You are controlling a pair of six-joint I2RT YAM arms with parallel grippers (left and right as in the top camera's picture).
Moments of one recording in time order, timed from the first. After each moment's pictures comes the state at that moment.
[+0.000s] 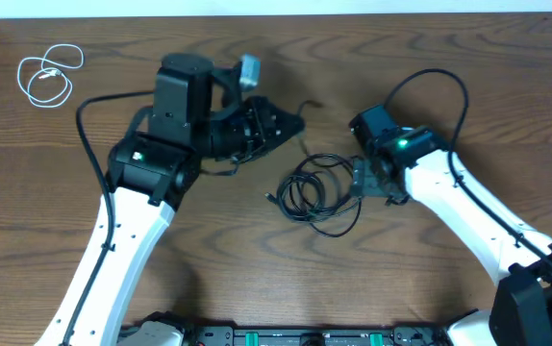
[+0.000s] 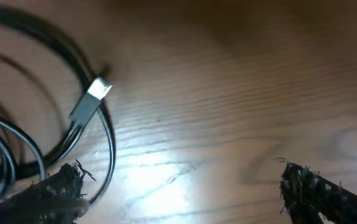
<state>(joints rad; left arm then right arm) -0.31 1.33 1.35 -0.71 0.72 -0.85 0.46 1.62 1.18 -1.04 0.24 0.61</state>
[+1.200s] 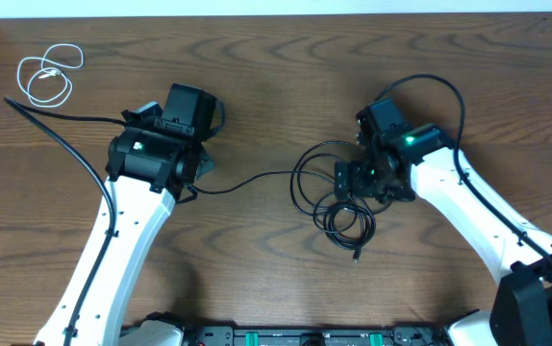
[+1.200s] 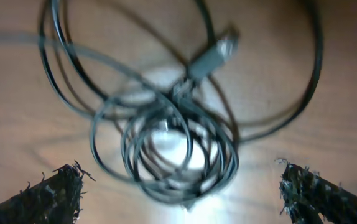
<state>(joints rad) -0.29 1.37 1.35 -1.25 -0.38 -0.83 0.45 1.62 1.18 -0.99 -0.15 0.43</state>
